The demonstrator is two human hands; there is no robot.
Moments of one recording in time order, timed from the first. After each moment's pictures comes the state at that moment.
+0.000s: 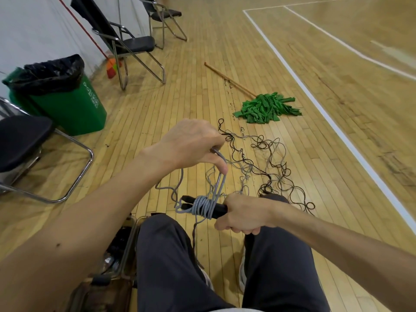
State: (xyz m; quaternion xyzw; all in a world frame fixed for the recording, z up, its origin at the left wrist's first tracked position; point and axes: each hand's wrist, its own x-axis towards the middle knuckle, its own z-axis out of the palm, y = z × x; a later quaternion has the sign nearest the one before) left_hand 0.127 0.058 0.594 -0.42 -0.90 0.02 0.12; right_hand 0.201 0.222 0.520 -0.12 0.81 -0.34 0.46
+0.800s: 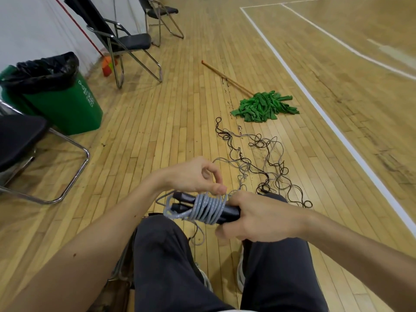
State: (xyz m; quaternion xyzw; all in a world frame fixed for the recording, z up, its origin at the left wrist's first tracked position) left_hand 0.134 0.052 0.538 -0.22 -0.84 -0.35 -0.35; right_hand 0.228 0.242 0.564 -0.24 0.80 -0.42 0.36
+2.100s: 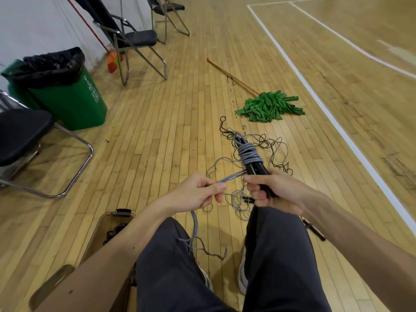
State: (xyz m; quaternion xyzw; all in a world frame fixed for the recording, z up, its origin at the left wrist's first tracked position) left_hand 0.176 0.044 0.505 -0.10 -0.83 -0.49 -0.26; right_hand 0.168 0.275 0.505 0.05 0.58 -0.74 0.35
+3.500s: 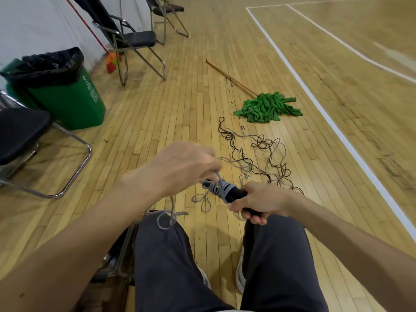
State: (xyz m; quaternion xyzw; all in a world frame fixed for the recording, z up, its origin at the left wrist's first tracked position) left_hand 0.175 0.041 0.591 -0.41 -0.91 -0.01 0.02; right_hand 0.172 0.255 0.501 -0.05 0.77 -0.44 0.45
